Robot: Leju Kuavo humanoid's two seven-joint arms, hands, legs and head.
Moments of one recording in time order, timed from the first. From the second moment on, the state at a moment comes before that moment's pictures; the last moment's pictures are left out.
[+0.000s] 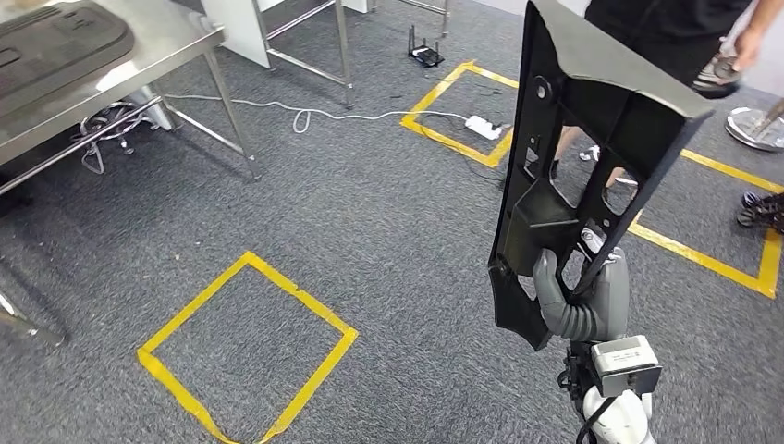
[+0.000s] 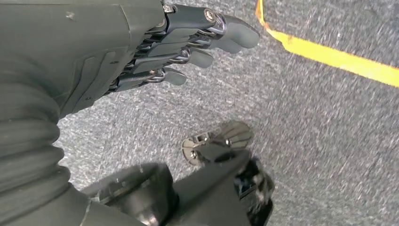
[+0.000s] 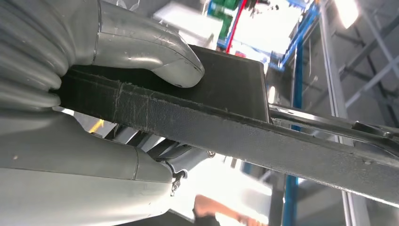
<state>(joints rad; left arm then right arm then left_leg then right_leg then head) -0.05 -0.11 0.72 -0.20 -0.89 0.11 -0.48 0.06 -0.13 0.20 -1.93 0.17 -0.24 -0.40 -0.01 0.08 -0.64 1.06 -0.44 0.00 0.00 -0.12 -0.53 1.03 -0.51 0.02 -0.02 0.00</state>
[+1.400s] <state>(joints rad) -0.05 -0.11 0.74 -0.20 -0.89 0.10 -0.51 0.04 -0.12 0.19 -1.90 0.19 -0.23 -0.41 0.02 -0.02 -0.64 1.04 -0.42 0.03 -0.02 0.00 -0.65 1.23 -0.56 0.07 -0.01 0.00</state>
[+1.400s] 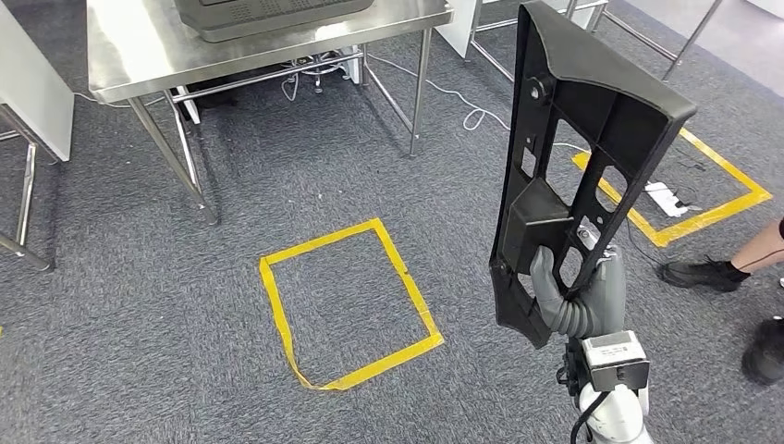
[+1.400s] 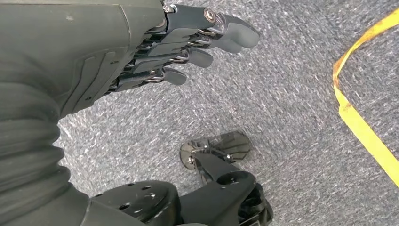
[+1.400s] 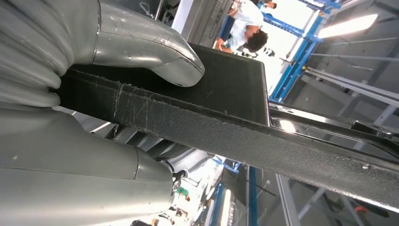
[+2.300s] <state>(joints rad) -0.05 -0.11 0.75 -0.20 -0.91 0.13 -0.50 0.04 -0.11 0.19 -1.90 0.18 -0.23 -0.41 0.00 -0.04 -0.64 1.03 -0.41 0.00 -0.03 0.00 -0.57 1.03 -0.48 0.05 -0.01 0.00</state>
